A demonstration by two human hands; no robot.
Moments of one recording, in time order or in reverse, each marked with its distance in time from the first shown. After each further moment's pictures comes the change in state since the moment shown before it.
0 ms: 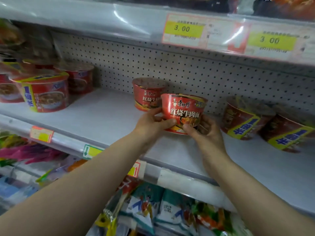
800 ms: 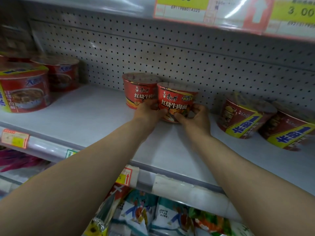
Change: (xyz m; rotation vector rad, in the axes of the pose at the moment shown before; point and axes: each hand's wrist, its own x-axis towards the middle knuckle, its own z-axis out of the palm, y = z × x) left_hand 0.099 -0.039 0.004 -0.050 0.085 0.066; right_hand 0.079 0.029 0.021 -0.400 0.164 -0.033
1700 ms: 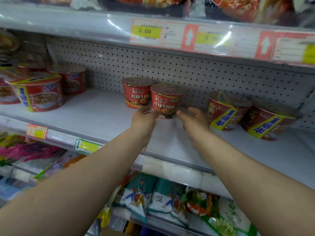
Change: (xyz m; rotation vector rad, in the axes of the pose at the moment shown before) left_hand -0.095 0.038 0.031 0.022 0.194 -0.082; right_hand -0.037 -0.022 -0.050 0.119 -0.102 0.170
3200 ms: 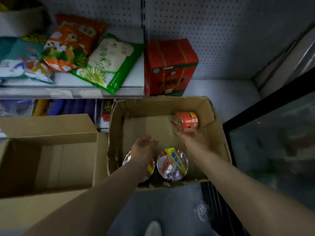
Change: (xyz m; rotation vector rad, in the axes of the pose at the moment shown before) left_hand -0.476 -0.413 0.272 0.202 -0.126 -0.817; right_hand -0.300 0.402 -0.485 -0.160 0.135 0.831
